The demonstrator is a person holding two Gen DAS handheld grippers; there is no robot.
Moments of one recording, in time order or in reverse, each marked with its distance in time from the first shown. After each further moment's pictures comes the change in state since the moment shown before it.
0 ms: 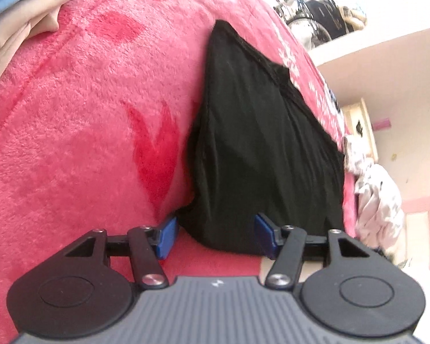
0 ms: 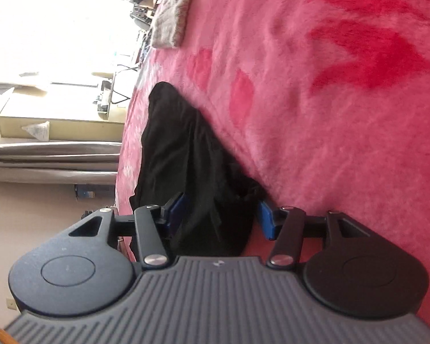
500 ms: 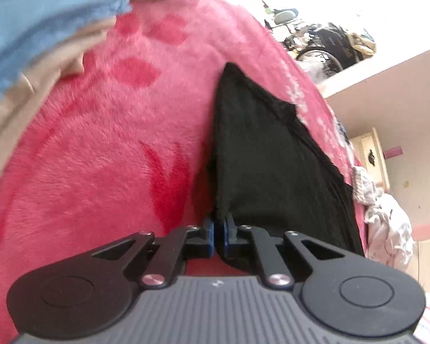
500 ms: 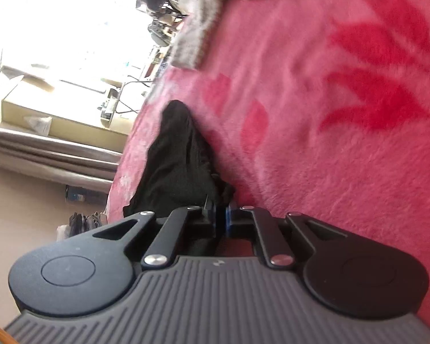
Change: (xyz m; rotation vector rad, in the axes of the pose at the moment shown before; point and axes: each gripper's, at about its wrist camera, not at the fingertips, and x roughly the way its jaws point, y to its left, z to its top) left arm -0.042 -0.017 -0.010 0.032 -0.133 0.073; right arm -0.019 0.016 -0.008 -0.146 -0.124 -0.020
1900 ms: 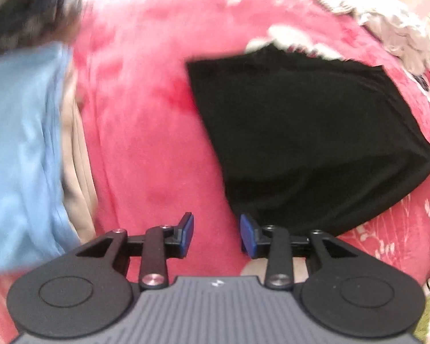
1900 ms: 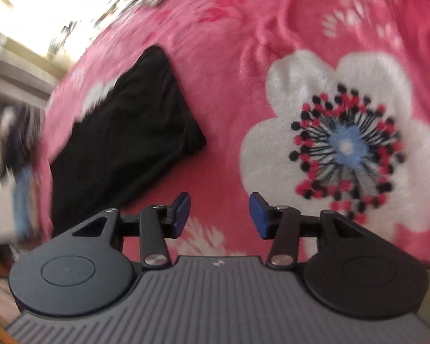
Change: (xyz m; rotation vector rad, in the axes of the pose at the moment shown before) left arm -0.079 -0.036 -0.064 0.846 0.254 0.261; right arm -0.237 0.002 -0.195 -0.358 0.124 -0.416
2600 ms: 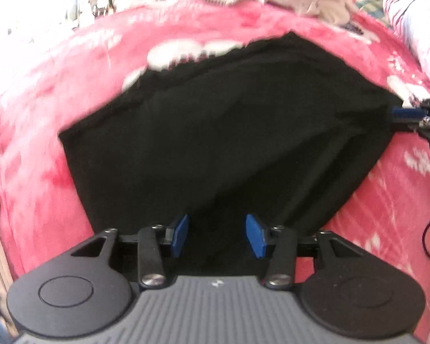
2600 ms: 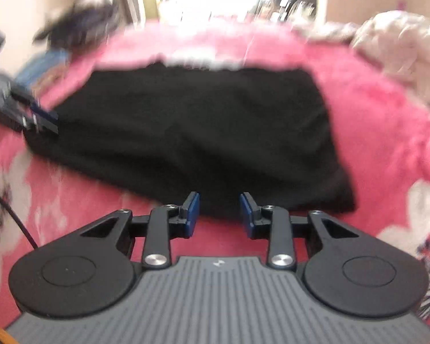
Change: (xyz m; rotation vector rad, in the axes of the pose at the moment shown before) left arm 0.042 -0.098 0.003 0.328 -0.119 -0.054; right arm 0.076 0.108 -0.037 -0.616 -0.306 0.009
